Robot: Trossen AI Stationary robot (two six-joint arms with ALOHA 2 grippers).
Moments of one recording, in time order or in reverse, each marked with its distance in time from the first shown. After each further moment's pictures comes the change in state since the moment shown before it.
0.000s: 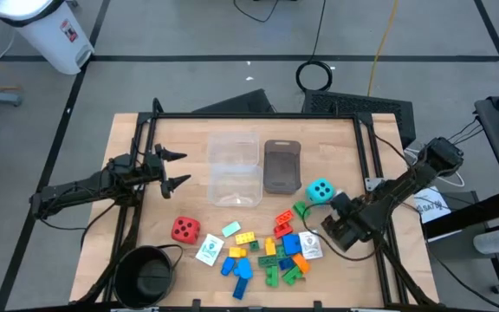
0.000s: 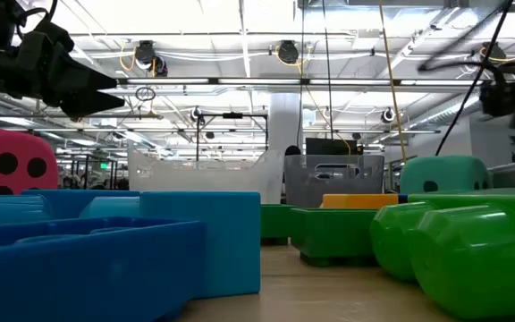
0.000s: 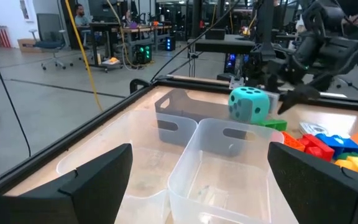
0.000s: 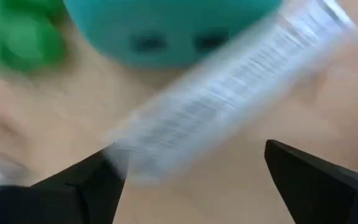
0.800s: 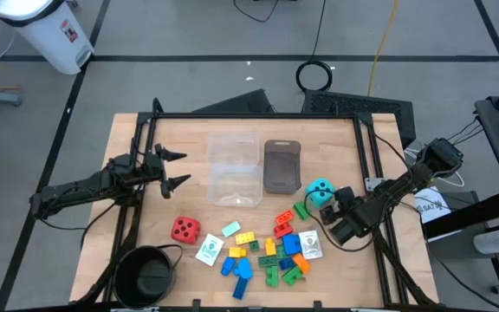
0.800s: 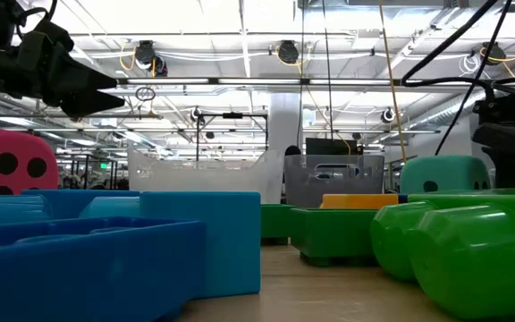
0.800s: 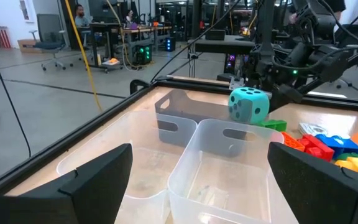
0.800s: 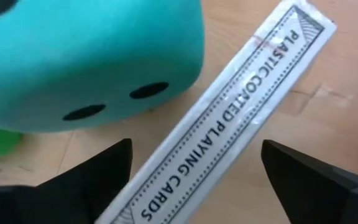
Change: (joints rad) left arm 0.000 0.000 0.000 0.000 0.000 0.000; right arm -0.055 0.012 -0.060 -0.015 0.067 0.229
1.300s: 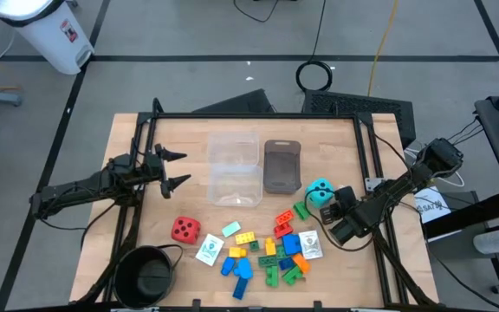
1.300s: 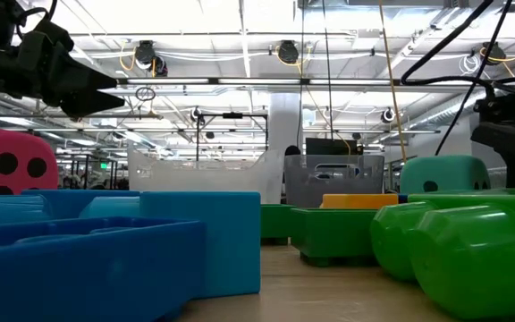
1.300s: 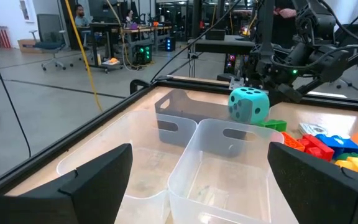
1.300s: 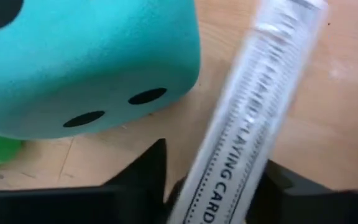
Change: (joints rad) left arm 0.000 0.000 0.000 0.000 0.000 0.000; right arm 0.000 0.000 0.000 -0.010 -0.017 0.010
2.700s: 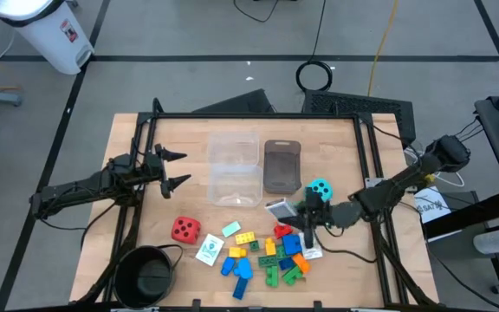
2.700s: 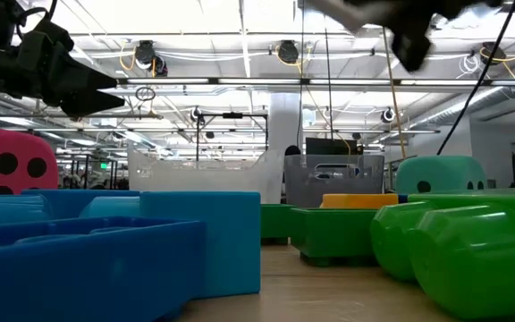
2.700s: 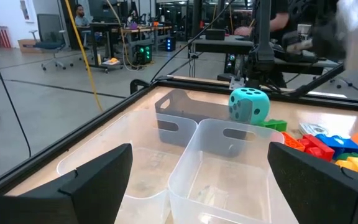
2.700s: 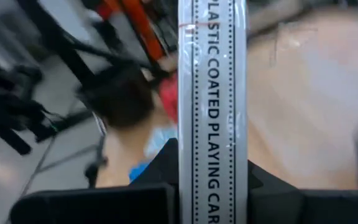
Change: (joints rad) left arm 0.000 0.000 0.000 0.000 -0.001 0.000; right arm -0.160 -0.107 0.059 1.416 0.056 -1.443
